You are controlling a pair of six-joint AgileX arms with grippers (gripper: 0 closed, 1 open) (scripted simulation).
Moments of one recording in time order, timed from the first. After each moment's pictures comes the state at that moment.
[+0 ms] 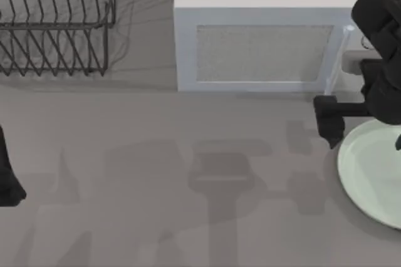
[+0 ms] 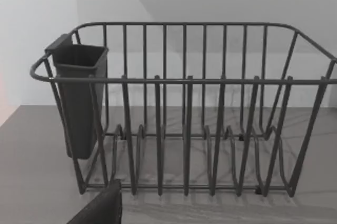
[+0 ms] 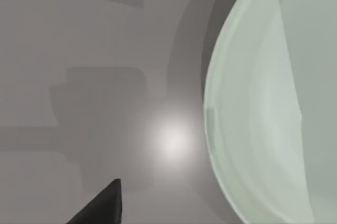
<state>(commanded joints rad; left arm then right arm) 0.00 0.00 0.00 0.00 0.00 0.00 0.34 1.74 1.26 -1.05 0.00 0.35</state>
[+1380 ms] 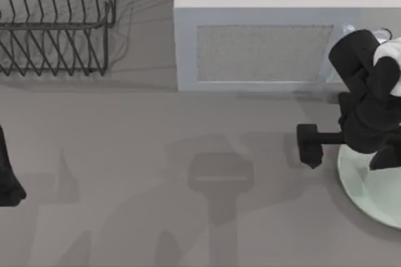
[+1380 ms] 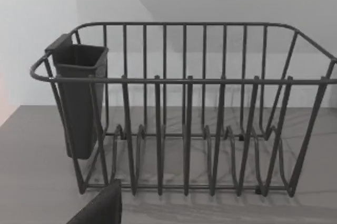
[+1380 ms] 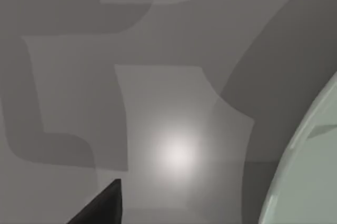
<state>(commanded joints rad) 0.00 0.00 0.00 0.00 0.00 0.00 0.36 1.96 1.08 -0.69 0.00 0.37</state>
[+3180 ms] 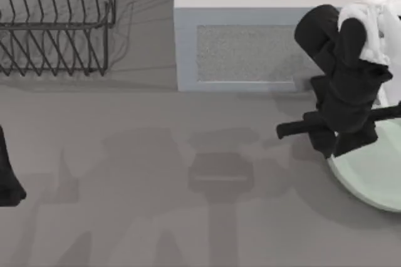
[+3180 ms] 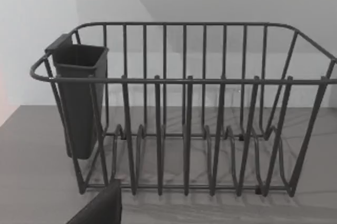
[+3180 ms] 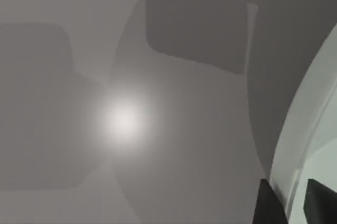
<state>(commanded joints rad) 0.00 0.00 0.00 0.00 0.00 0.00 0.45 1.93 1.34 -1.00 0.05 0.30</state>
